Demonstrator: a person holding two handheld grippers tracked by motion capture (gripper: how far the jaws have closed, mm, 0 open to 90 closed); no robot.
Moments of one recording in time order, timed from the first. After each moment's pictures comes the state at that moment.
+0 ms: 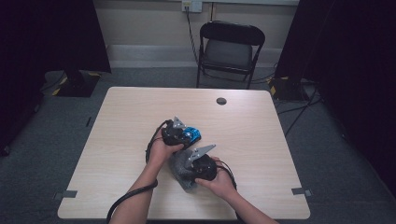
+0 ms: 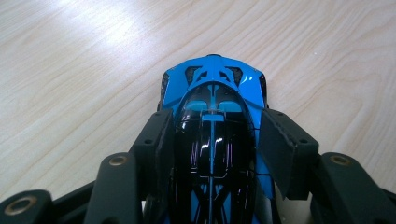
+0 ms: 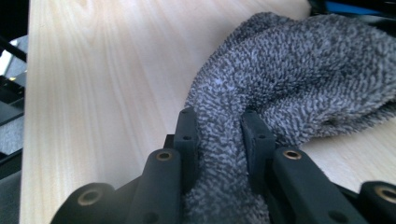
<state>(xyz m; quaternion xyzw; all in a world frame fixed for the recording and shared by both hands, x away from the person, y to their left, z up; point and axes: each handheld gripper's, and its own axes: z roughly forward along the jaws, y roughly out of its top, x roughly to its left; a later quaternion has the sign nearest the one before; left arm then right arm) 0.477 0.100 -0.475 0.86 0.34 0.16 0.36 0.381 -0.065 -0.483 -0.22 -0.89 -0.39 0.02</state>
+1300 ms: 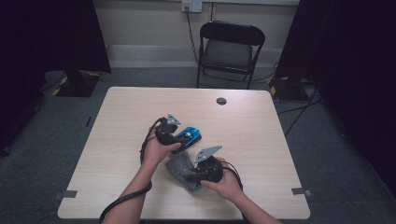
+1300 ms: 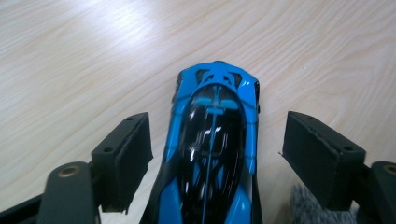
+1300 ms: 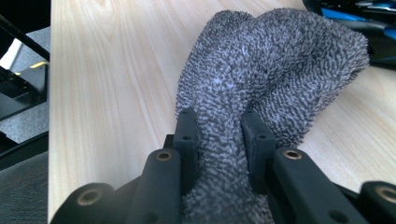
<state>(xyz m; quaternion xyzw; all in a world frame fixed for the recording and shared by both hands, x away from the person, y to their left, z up) 0.459 0.120 -0.444 0.83 0.38 0.16 0.36 0.371 -0.080 -0.470 -0.21 -0.89 -0.40 0.01</state>
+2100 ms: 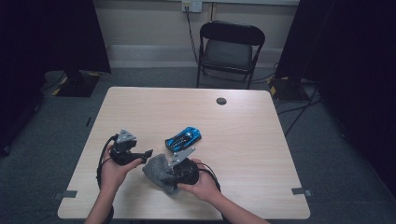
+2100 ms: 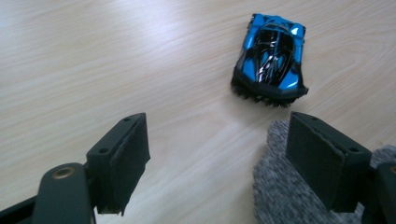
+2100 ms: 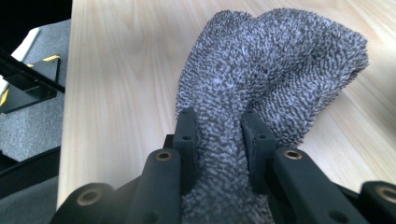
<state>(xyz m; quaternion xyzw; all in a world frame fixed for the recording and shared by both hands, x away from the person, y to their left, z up) 0.379 0.236 -0.442 0.77 0.47 0.19 0.39 0.366 -0.007 -0.475 -0.16 -0.90 -0.40 0.02</state>
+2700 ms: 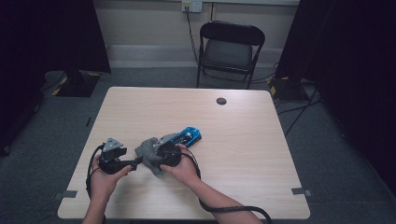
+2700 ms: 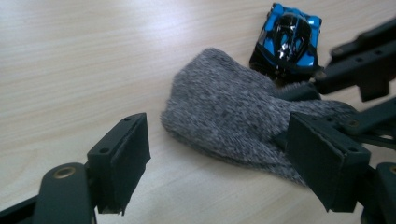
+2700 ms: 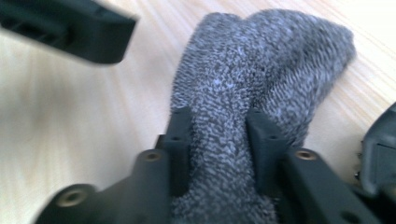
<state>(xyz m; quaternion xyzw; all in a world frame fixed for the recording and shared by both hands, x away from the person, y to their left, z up) 0.358 0.256 -0.454 0.75 0.50 0.18 0.40 0.421 0.046 -0.483 -0.24 -0.89 -0.39 -0.03</state>
